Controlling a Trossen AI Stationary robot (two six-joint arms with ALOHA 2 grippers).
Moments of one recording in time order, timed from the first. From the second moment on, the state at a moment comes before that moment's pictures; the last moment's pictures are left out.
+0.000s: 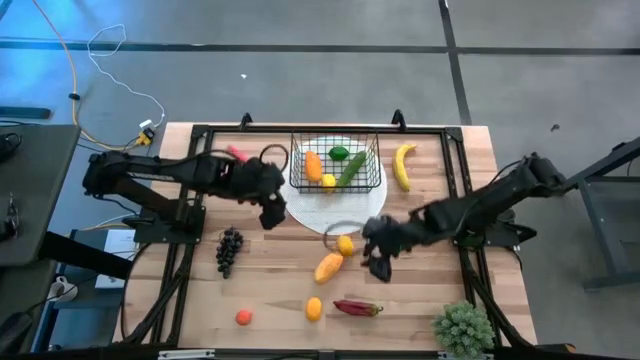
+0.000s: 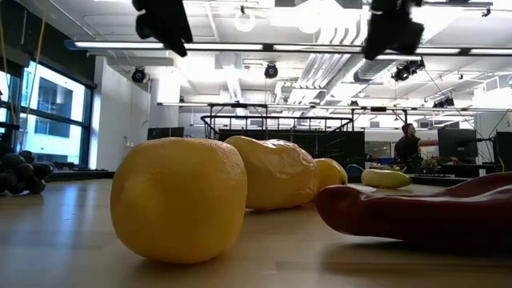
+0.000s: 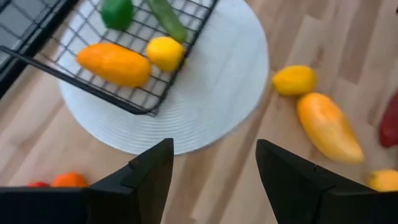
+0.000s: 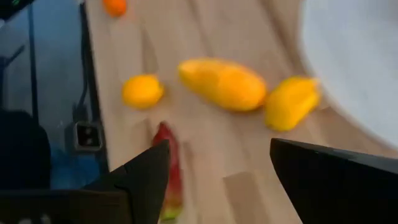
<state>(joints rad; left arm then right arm) 0.04 1.31 1.26 -0.94 -0.27 -0.45 0.40 1.41 1.10 -0.58 0.07 0.75</state>
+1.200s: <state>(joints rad) -0.11 1.31 1.26 -0.98 -0.28 -0.55 0.64 1.88 1.10 -0.31 0.03 0.90</state>
